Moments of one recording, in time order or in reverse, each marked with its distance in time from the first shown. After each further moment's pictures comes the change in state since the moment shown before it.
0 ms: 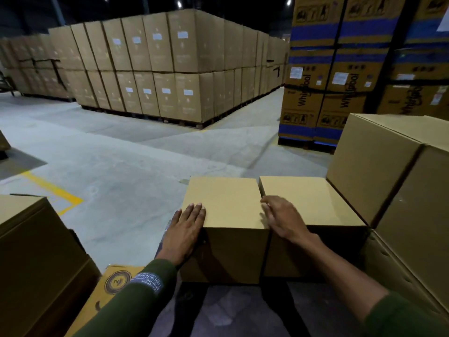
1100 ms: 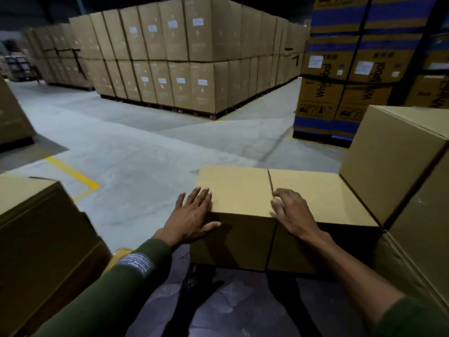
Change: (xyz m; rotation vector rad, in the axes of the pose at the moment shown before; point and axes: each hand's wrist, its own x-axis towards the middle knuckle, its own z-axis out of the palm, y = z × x) left_hand 0.008 0.003 -0.041 -0.060 -0.185 -0.030; right_hand -0.003 0.016 0.005 0.016 0.022 0.014
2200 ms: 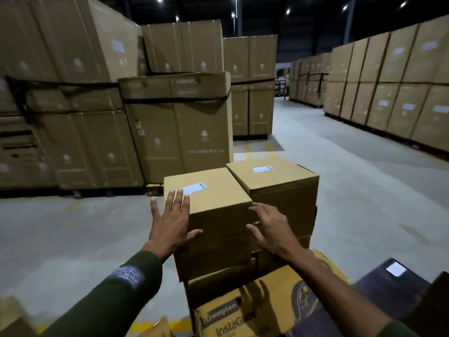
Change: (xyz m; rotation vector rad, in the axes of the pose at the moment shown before) left_hand -0.512 -0.146 -0.092 0.371 -0.076 -1.282; right_hand -0.071 -0.498 0.142 0.493 -0.382 -0.973
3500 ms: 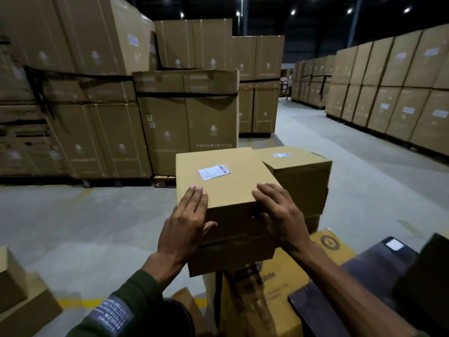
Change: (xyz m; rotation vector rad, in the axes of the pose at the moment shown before) left_hand -0.173 -0.036 -0.073 -0.246 0.435 0.157; right_hand -0.075 -0.143 -0.025 -0.070 0.284 -0.184
